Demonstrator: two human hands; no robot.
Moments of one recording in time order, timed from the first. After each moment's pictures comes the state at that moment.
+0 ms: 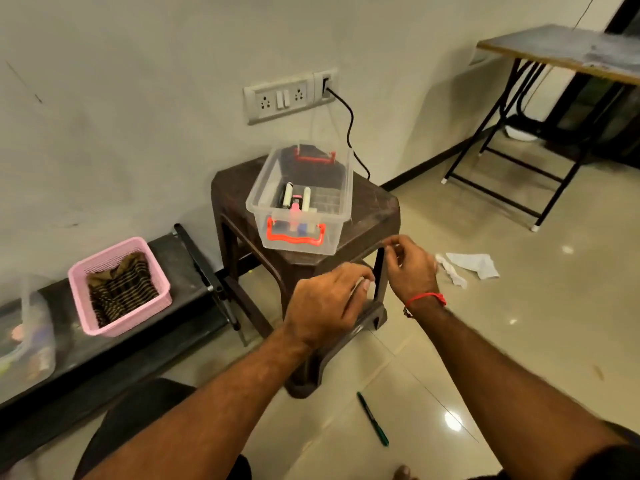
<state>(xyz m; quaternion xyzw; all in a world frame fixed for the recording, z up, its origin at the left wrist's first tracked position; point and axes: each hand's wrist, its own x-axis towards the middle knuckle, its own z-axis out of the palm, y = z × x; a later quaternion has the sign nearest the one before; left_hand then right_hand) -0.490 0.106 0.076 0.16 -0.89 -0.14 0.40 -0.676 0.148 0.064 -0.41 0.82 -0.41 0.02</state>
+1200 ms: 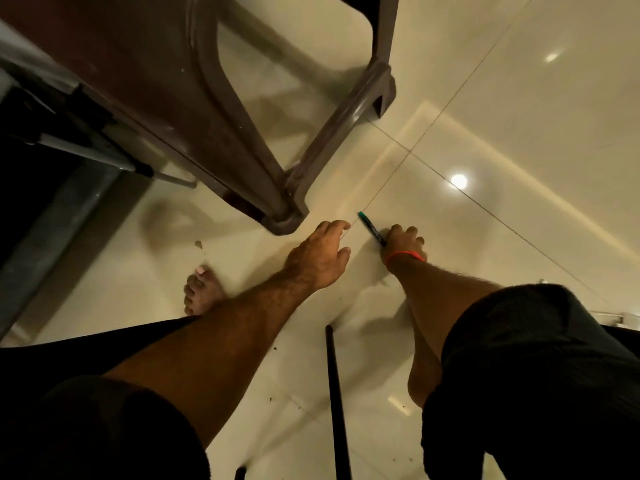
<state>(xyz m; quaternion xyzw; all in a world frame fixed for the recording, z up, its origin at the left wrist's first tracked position) -0.504 0.158 -0.262 0.35 -0.82 -0.39 -0.22 -0.642 0.272 -0.367 -0.17 0.91 0.04 0.39</state>
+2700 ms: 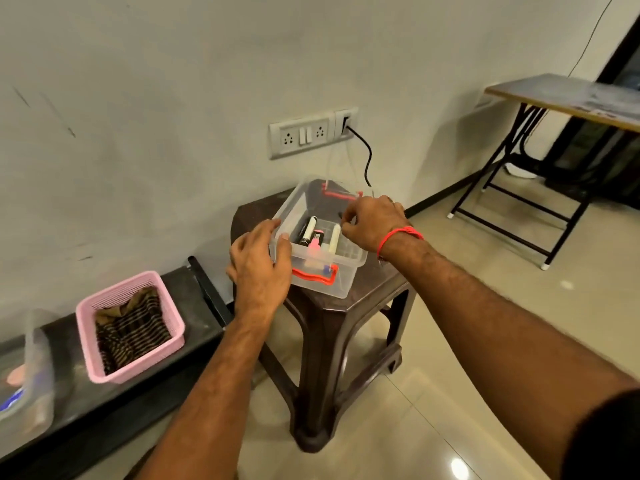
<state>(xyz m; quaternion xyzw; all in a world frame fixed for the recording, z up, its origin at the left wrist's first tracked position) -0.434 -0.027 0.121 0.50 -0.71 -0.31 0.40 -0.627 0.003 0.190 -0.55 0.82 -0.14 0.01</state>
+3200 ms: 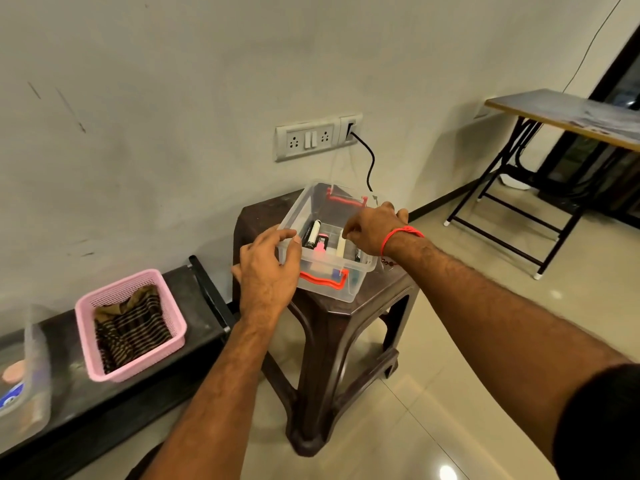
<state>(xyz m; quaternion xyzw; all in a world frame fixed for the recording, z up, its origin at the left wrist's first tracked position) -0.432 -0.025 0.123 0.48 -0.68 -0.34 0.43 -0.631 -0.006 0.188 -0.57 0.82 -0.01 0.01</state>
